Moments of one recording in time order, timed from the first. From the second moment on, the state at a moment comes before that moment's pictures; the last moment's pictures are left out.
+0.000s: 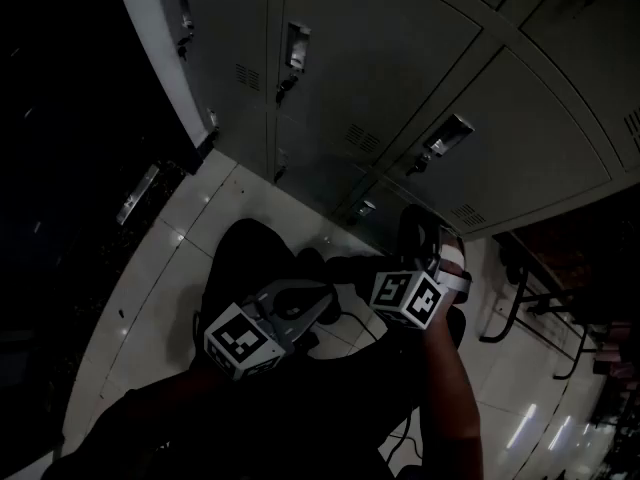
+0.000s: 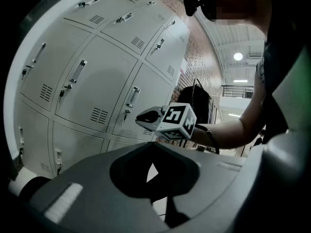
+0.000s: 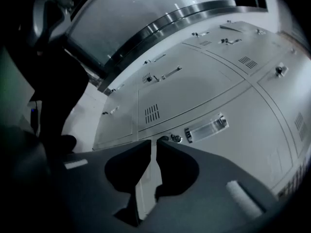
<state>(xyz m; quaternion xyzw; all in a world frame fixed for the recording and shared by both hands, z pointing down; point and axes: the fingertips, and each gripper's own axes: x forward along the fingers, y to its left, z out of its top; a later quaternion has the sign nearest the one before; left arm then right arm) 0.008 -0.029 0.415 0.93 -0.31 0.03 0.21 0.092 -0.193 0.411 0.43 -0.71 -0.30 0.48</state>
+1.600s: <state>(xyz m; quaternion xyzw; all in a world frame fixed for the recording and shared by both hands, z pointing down) 0.035 -0.020 0.407 0.95 -0.26 0.03 0.18 0.255 -0.033 0.411 0.49 -0.53 -0.33 0.60</state>
